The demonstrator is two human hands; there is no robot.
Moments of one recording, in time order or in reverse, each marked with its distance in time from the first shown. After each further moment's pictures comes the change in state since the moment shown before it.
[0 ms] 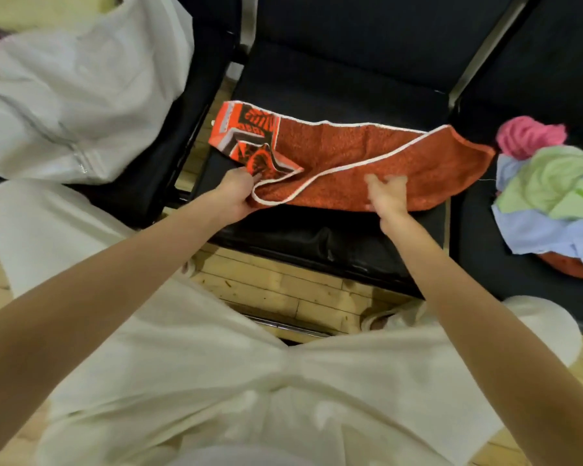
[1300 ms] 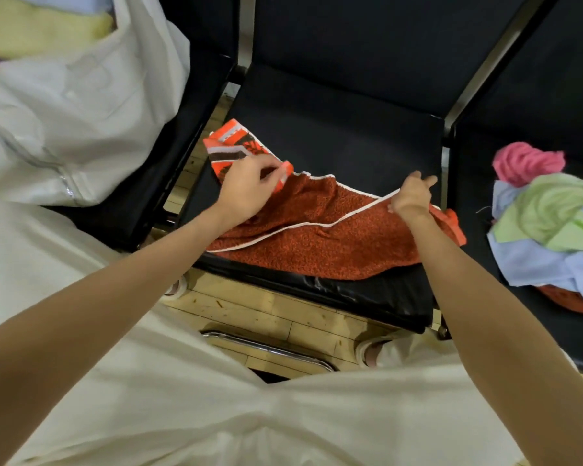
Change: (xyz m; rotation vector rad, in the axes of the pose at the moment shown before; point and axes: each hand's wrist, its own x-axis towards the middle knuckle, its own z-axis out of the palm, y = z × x) left_hand 0.014 0.022 0.027 1.055 0.126 0.928; right_hand 0.099 -0.006 -0.040 -0.781 0.057 -0.166
